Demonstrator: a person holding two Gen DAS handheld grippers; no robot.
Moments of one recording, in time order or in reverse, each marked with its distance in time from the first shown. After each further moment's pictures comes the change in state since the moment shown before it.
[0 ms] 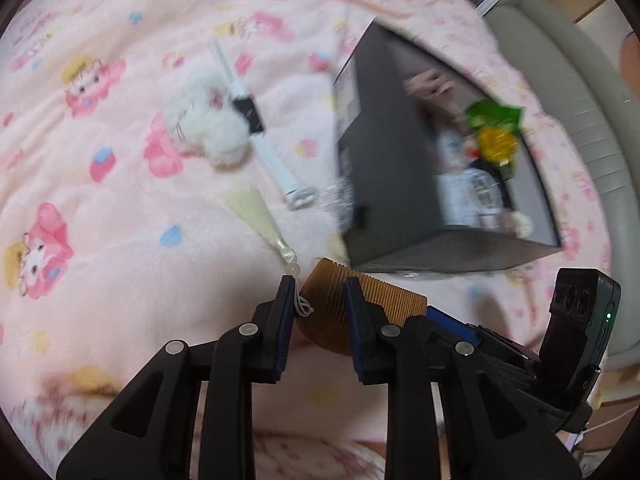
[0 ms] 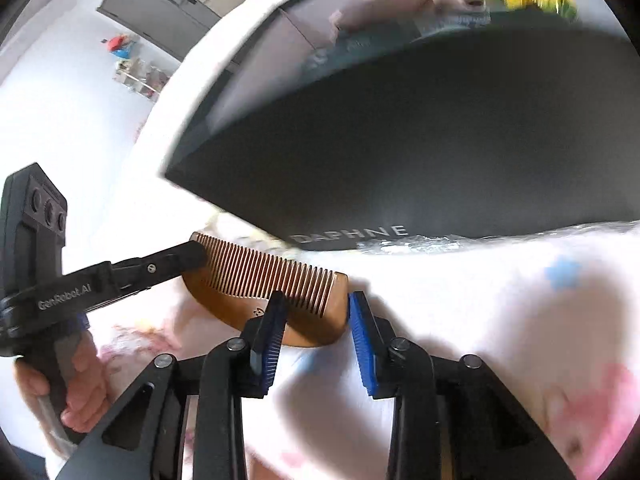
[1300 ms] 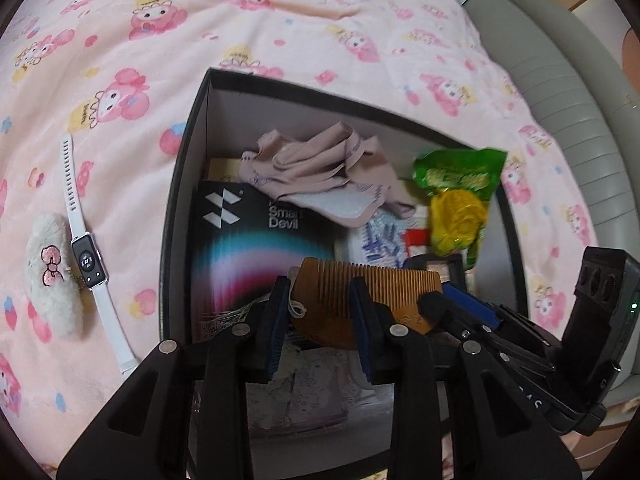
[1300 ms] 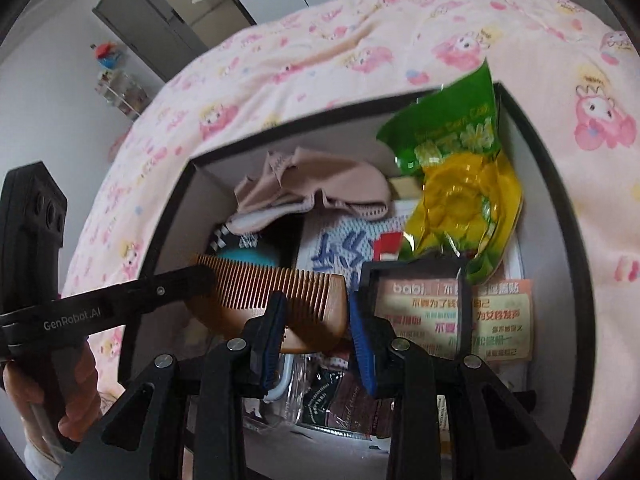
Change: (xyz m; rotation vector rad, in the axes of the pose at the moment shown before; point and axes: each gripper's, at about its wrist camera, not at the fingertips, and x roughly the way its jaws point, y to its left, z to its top) left arm 0.108 -0.117 0.131 0.051 0.069 0.001; right arm -0.026 -0.068 0.171 -0.054 -0.043 -0.162
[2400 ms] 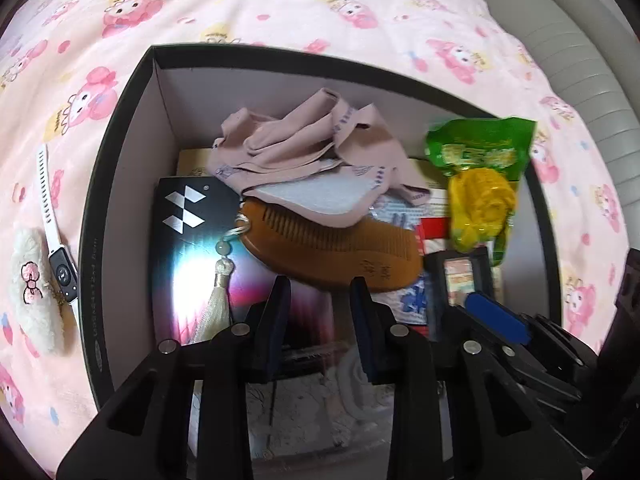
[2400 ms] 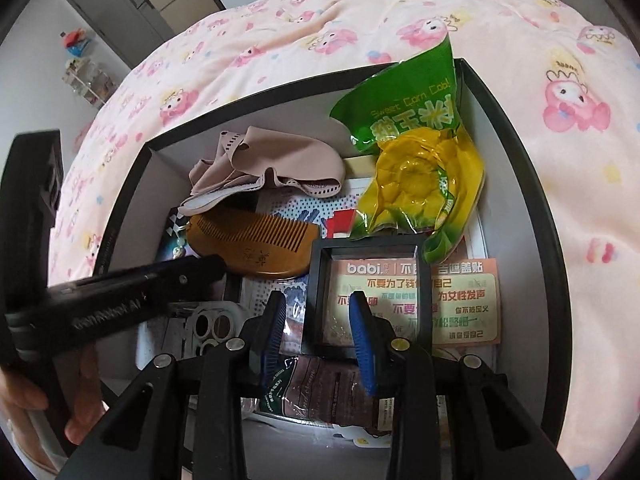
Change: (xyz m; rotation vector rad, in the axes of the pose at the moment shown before) left arm 0.038 -0.021 0.010 0.054 0.053 0.046; right arm -0.008 -0.014 -0.010 0.003 0.025 -0.152
